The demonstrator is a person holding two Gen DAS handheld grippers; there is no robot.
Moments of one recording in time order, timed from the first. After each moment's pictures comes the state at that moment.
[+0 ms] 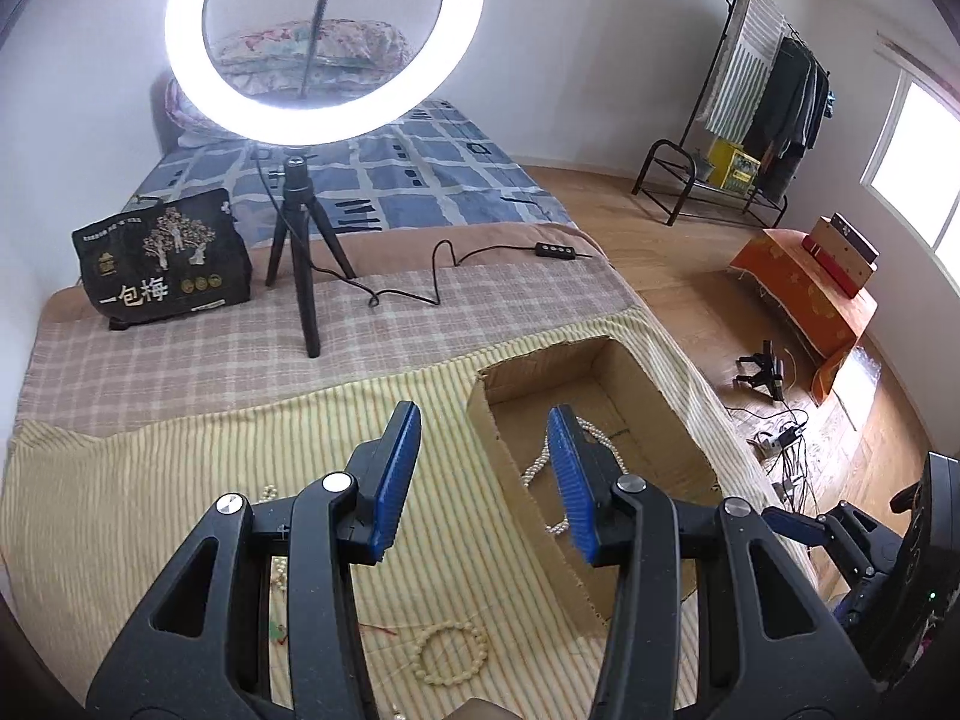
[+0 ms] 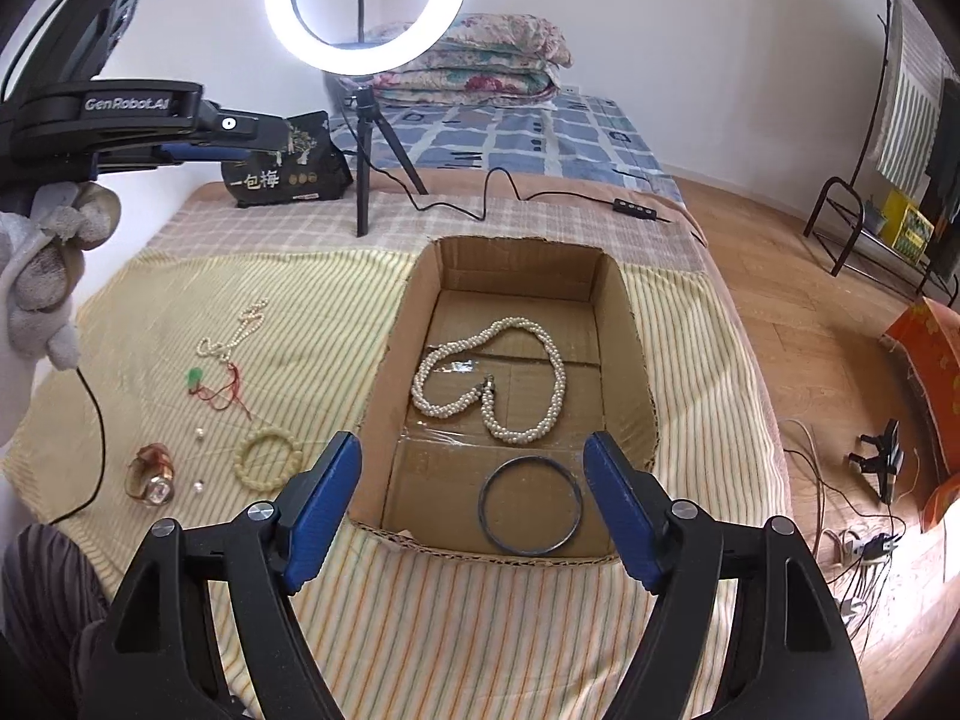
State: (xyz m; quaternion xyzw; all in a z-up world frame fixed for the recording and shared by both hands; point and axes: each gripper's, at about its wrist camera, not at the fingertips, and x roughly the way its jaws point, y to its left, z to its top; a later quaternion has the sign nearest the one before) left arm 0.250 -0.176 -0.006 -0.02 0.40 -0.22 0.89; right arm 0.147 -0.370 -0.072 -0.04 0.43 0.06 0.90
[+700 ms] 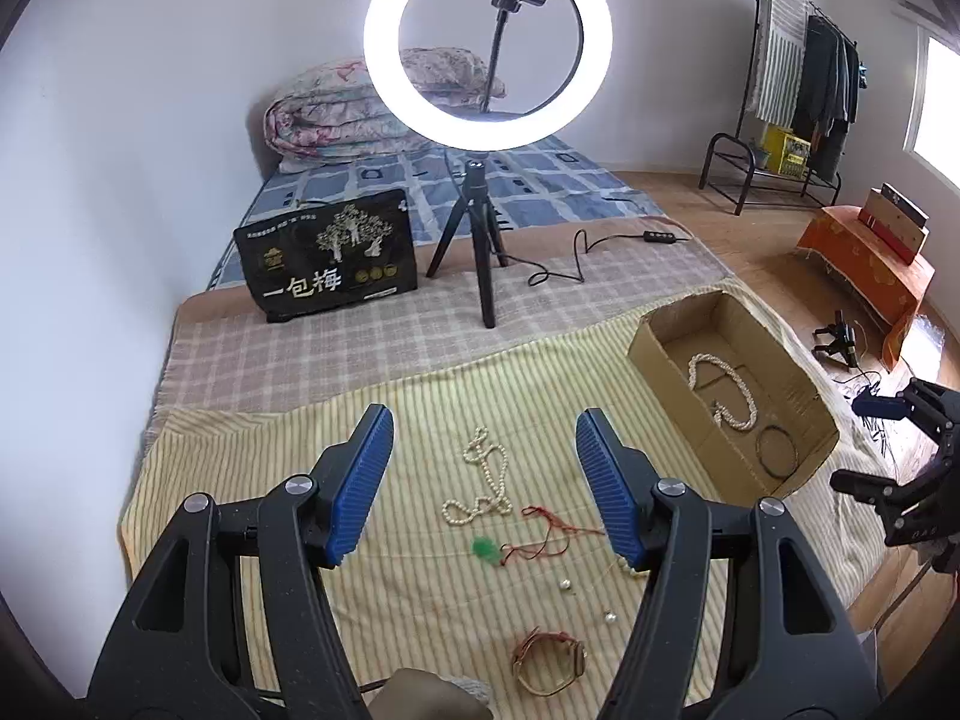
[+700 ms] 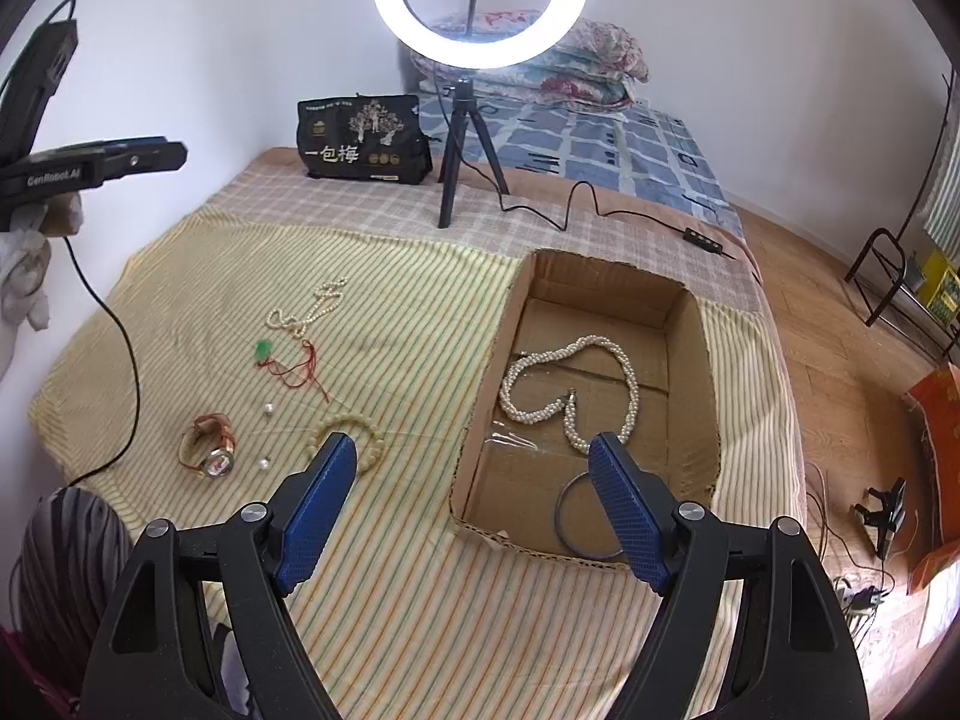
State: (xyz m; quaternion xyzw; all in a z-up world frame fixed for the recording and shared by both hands) left arm 0.191 -0.034 -0.003 0.05 0.37 -0.15 0.92; right arm 0.140 -0.316 -0.058 -0.09 0.43 0.12 0.89
